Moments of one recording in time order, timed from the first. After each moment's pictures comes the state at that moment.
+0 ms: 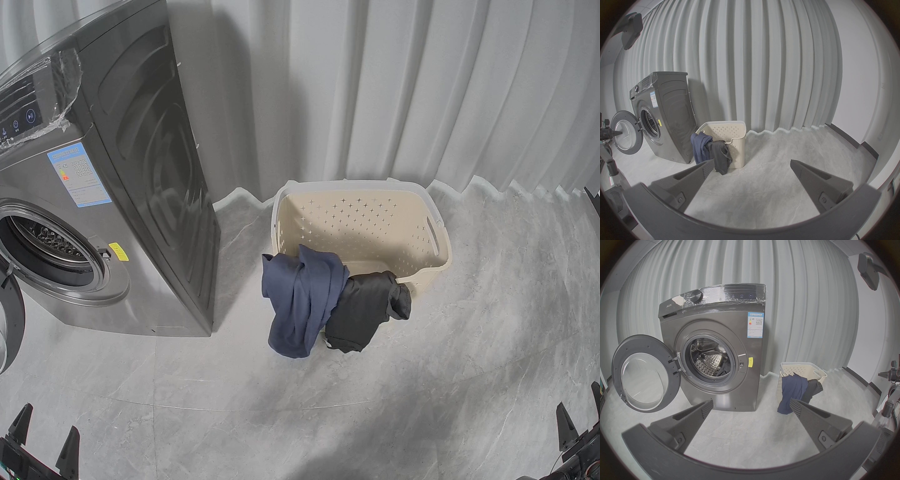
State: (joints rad) left arm 0.00 0.02 -0.02 0.00 0.01 -0.03; right arm -0.01 0.02 -0.02 -0.01 -0.01 0.01
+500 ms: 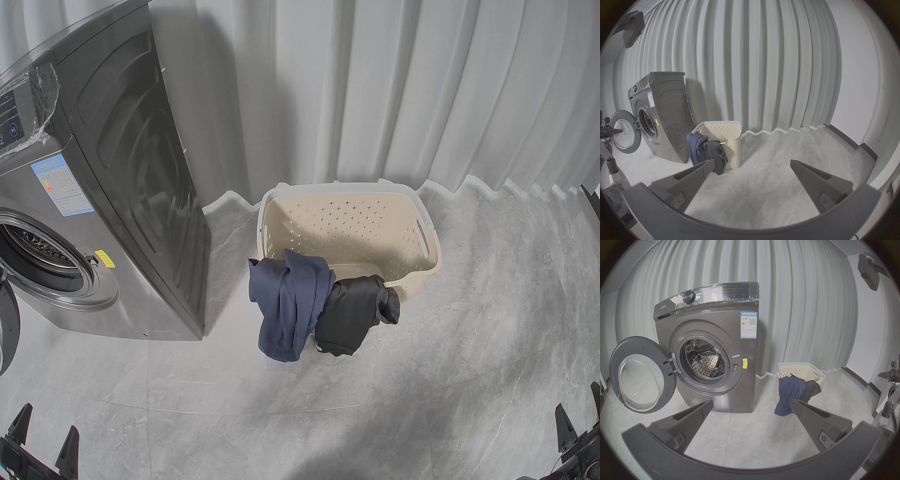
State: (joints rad) left arm 0.00 0.02 -0.02 0.00 0.01 -0.04; right arm -0.01 0.02 -0.02 0.00 0.00 -0.01
